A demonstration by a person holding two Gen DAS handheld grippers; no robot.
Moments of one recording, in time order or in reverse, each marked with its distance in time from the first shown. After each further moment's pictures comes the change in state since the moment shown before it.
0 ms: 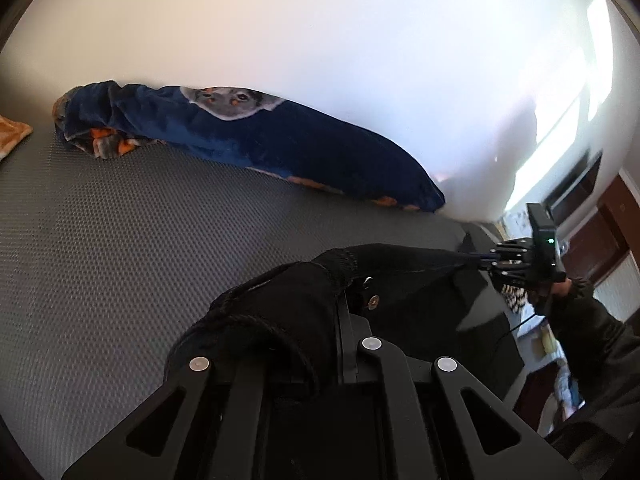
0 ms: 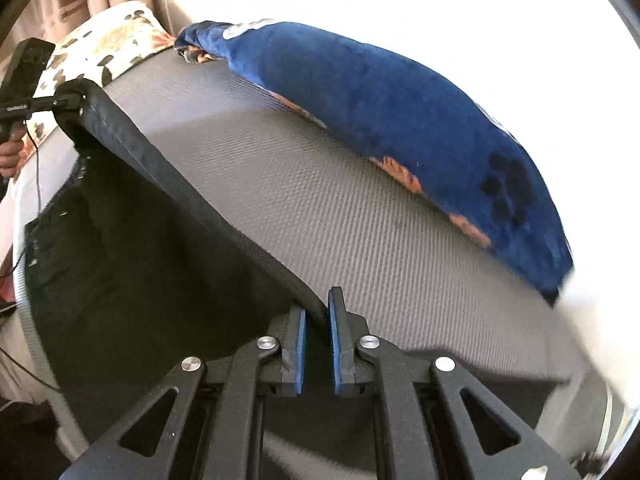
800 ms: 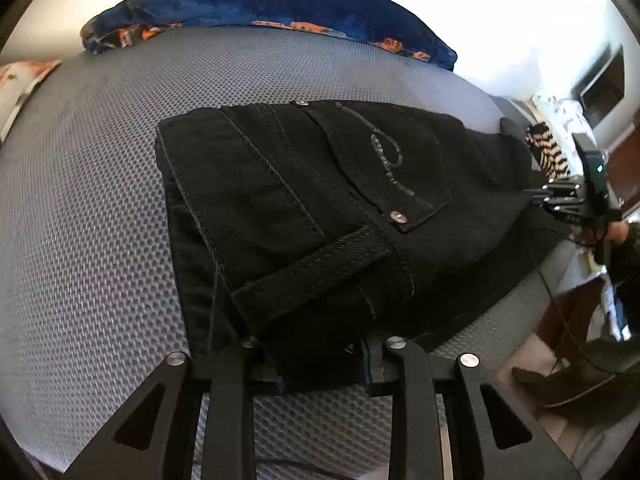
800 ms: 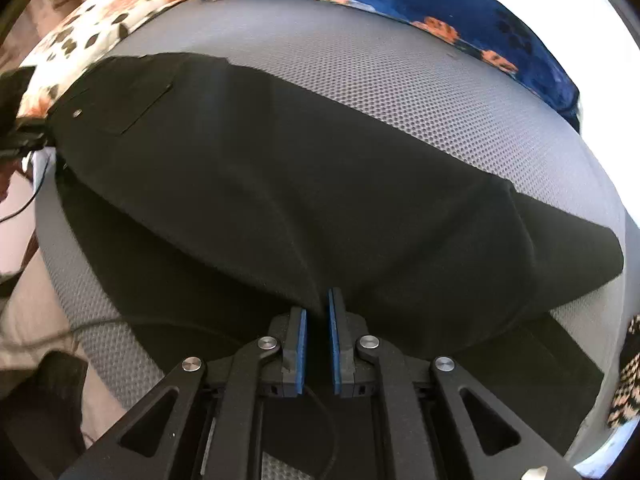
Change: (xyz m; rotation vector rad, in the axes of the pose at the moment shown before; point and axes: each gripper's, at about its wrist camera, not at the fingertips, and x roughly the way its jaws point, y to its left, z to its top) left arm -0.025 -0.036 -0.165 0.098 0.297 0.187; right arm 0.000 0.120 -0.155 0.187 0.121 0.017
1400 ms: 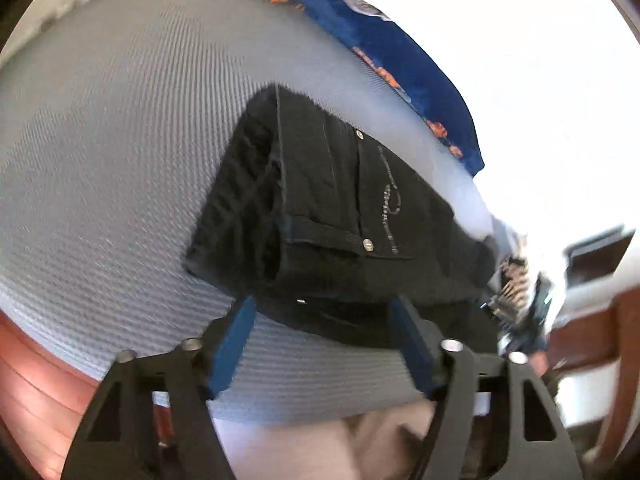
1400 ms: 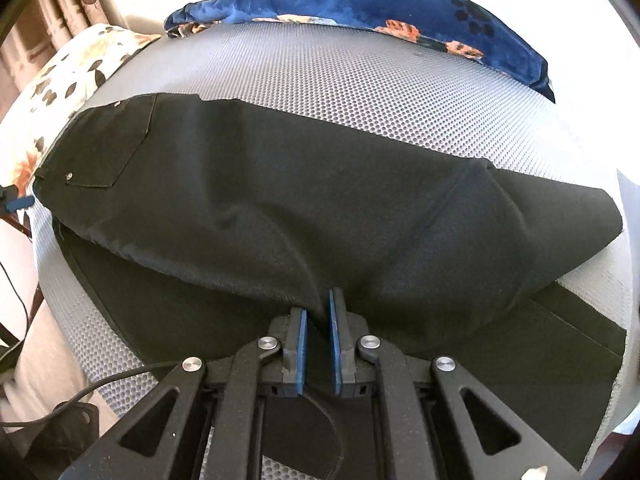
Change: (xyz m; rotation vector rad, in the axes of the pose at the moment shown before) left arm -0.044 0.027 -0.048 -0.582 -0.119 -0.172; right arm -0.006 -0.009 -0.007 0.137 -0.083 0.009
